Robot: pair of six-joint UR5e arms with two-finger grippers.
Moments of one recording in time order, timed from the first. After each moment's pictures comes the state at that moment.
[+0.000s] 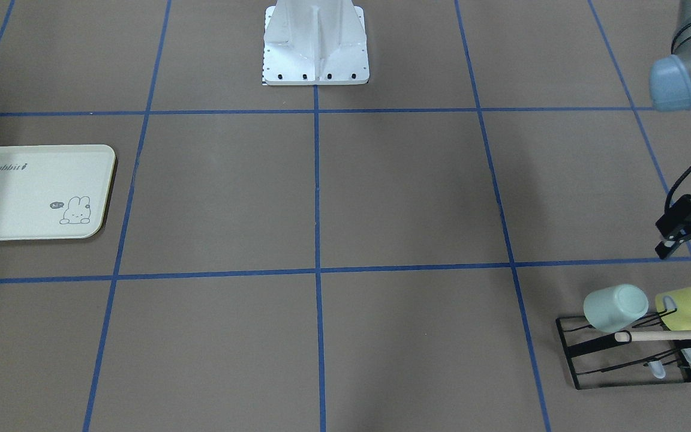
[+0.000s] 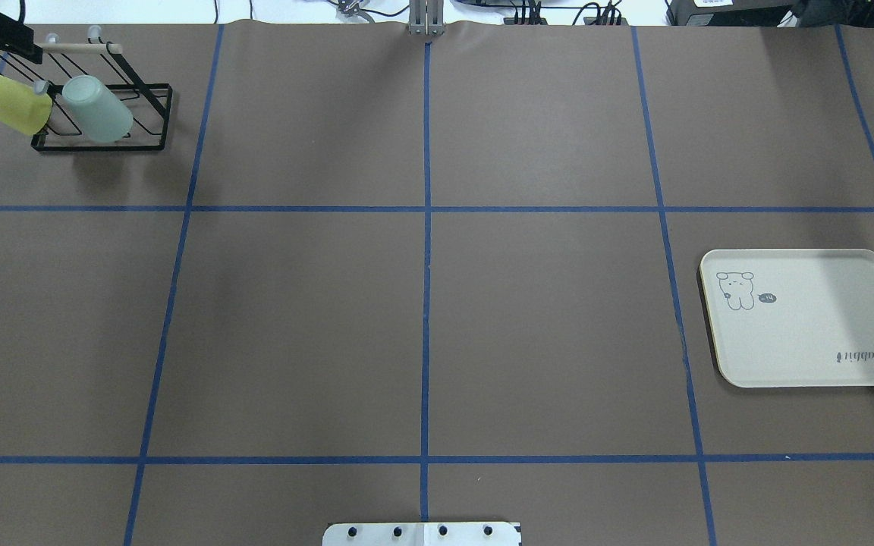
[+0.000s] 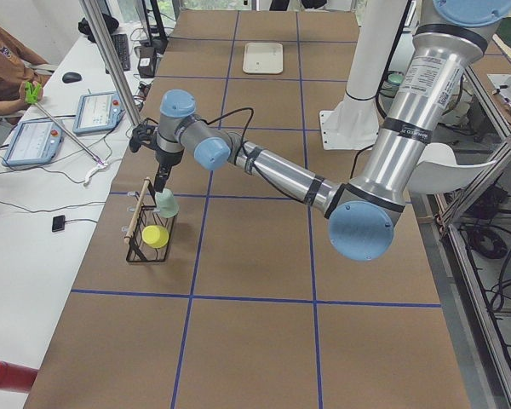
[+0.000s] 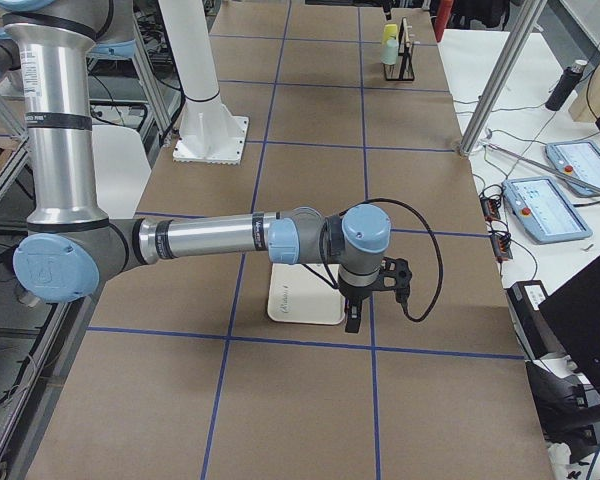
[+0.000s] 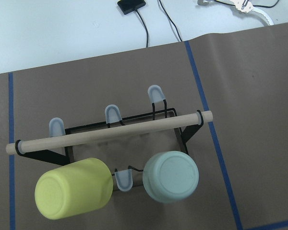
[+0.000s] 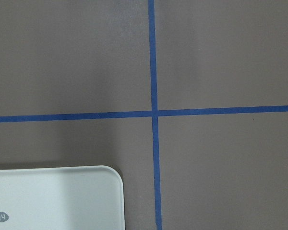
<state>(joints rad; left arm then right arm) -1.23 -1.92 -1.62 -1.93 -2.07 -0.71 1.56 -1.55 1.68 -1.64 2.32 0.10</state>
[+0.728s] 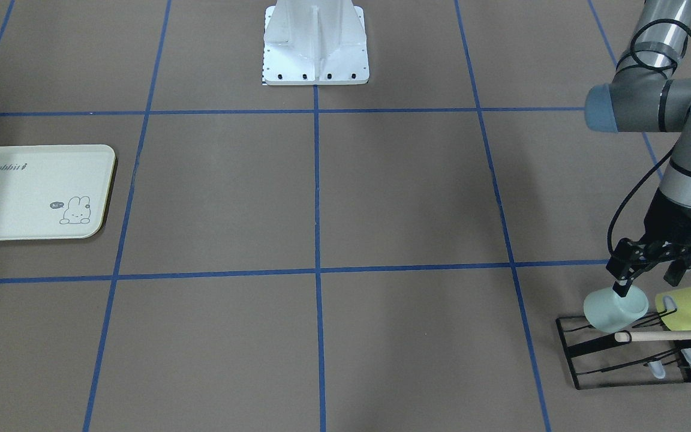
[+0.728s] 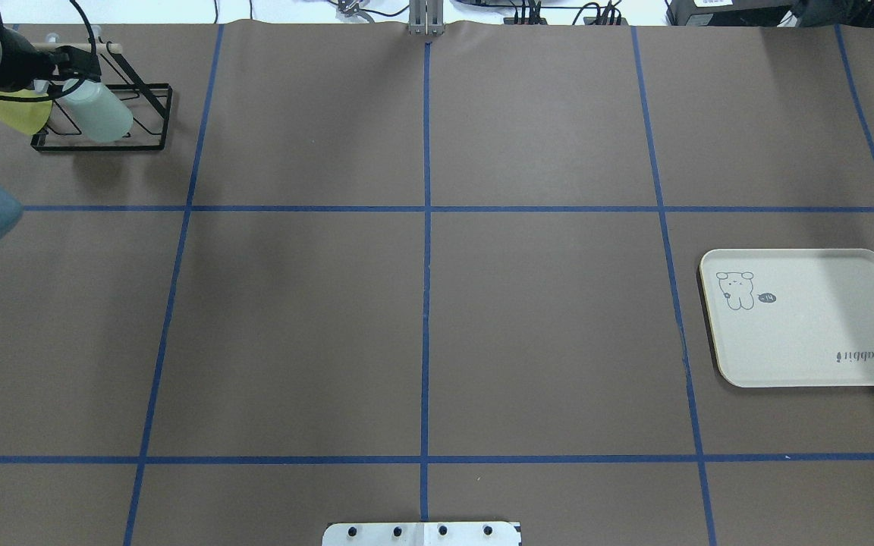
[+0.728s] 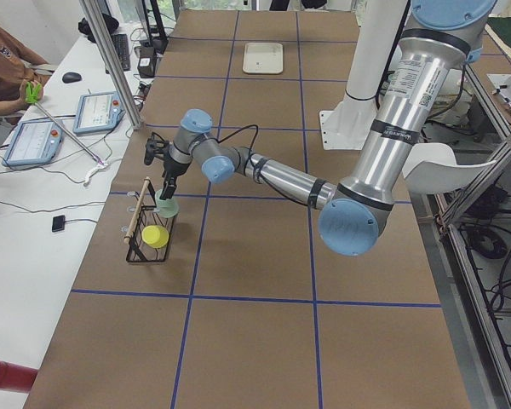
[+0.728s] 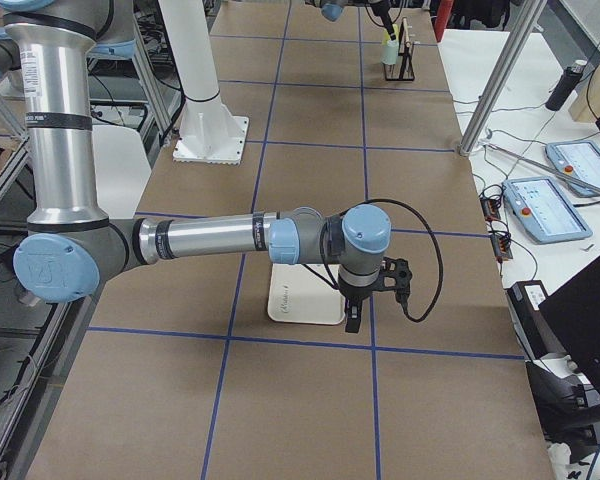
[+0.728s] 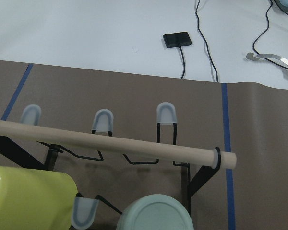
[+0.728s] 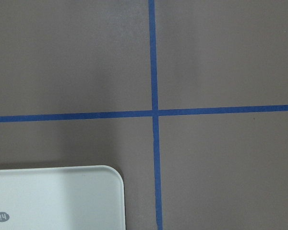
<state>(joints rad) -1.09 -1.91 -1.54 -2.09 -1.82 -0.96 1.56 -1.55 1.68 -1.64 2.33 0.10</state>
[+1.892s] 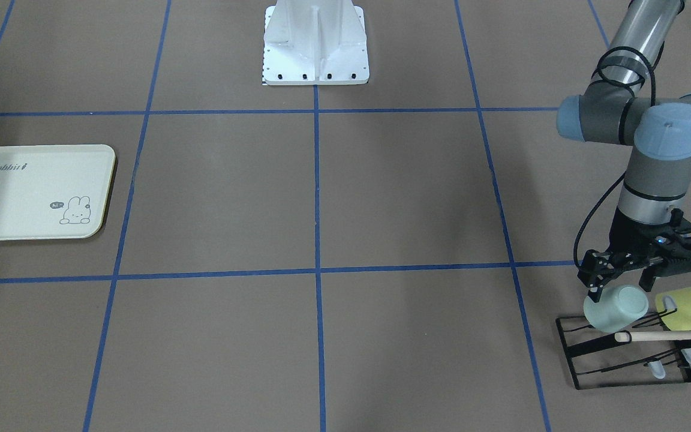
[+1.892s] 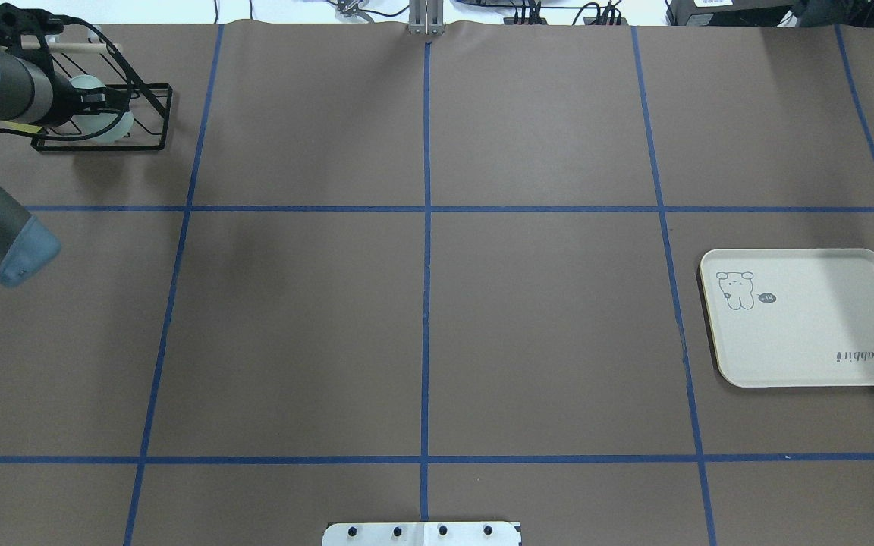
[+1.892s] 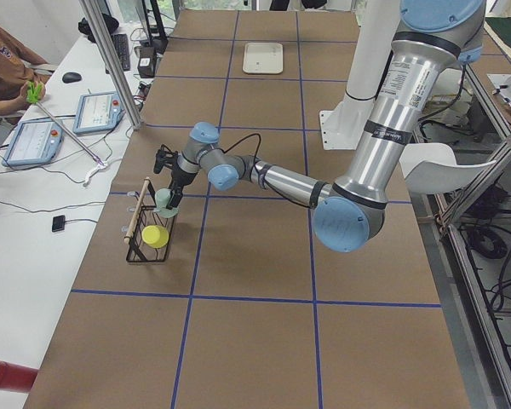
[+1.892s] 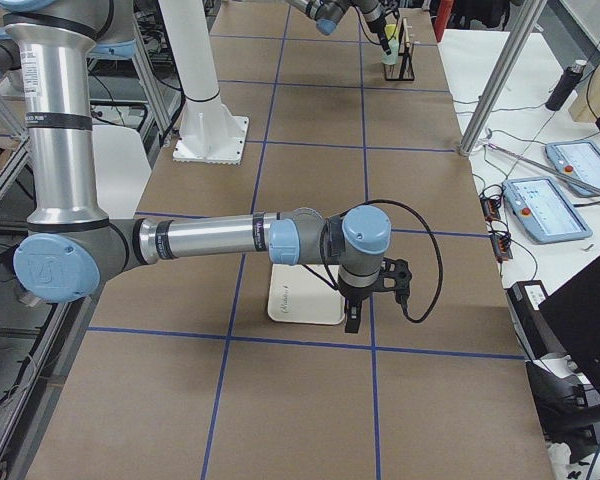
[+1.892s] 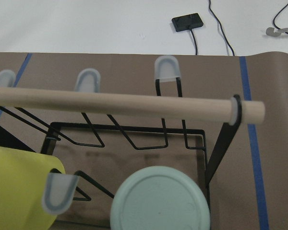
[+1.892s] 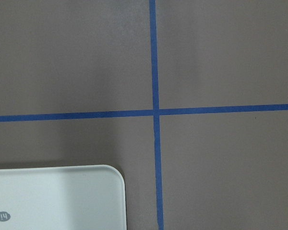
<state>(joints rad) -1.00 -1.92 -1.46 -2.12 -1.71 -0.94 1.56 -1.55 1.68 -1.64 2.33 0.10</state>
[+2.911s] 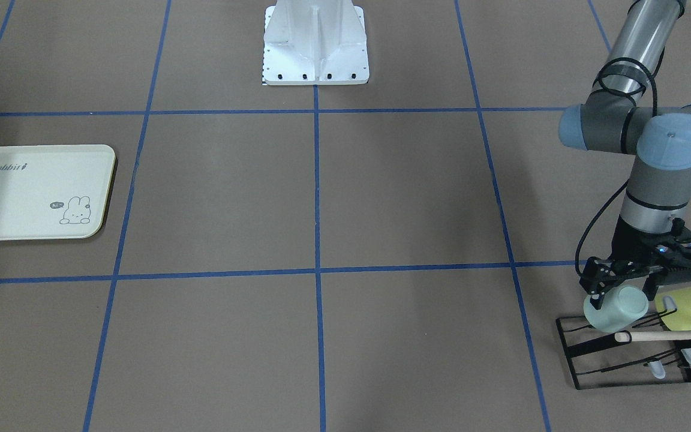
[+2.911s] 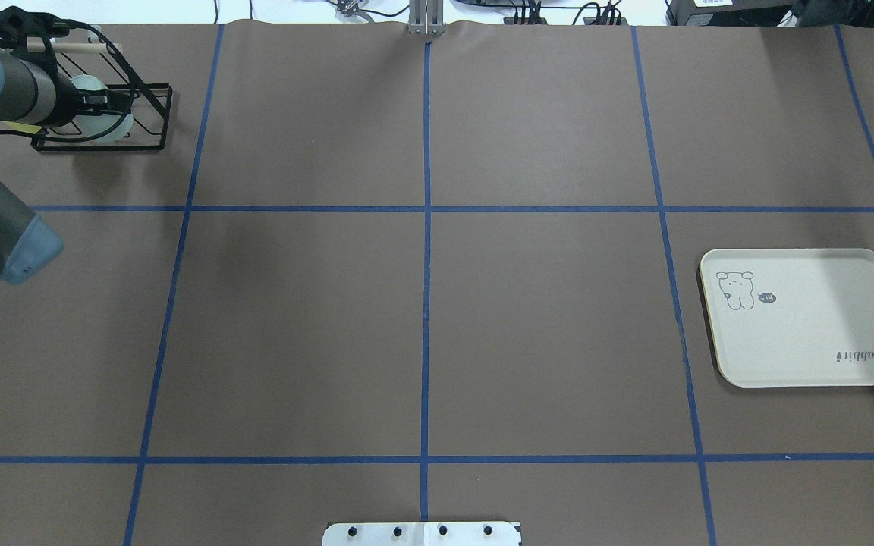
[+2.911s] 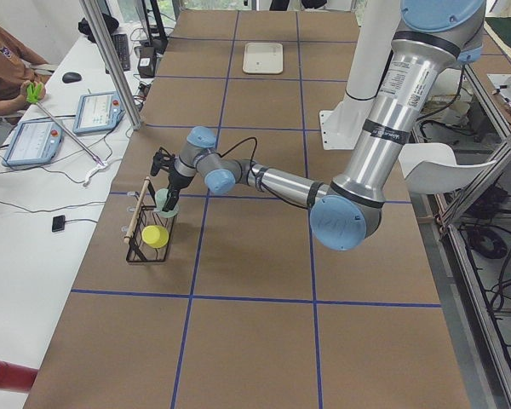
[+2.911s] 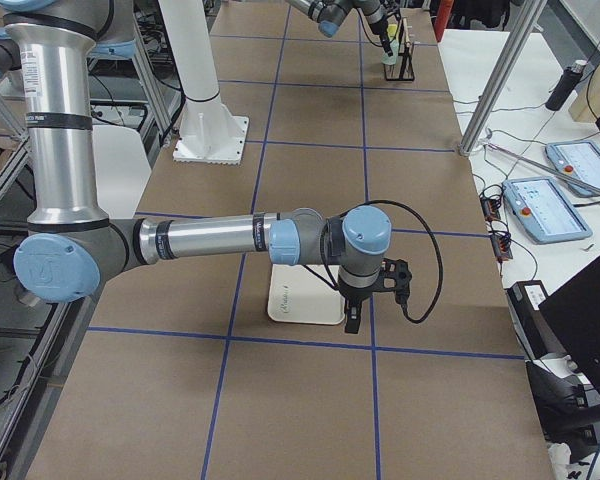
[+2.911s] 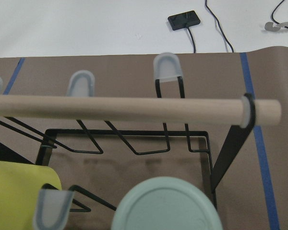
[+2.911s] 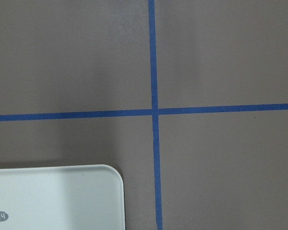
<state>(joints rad) -1.01 -1.94 -1.42 -2.16 -1.71 -0.91 1.56 -1.55 1.68 -1.64 2.33 0.10</state>
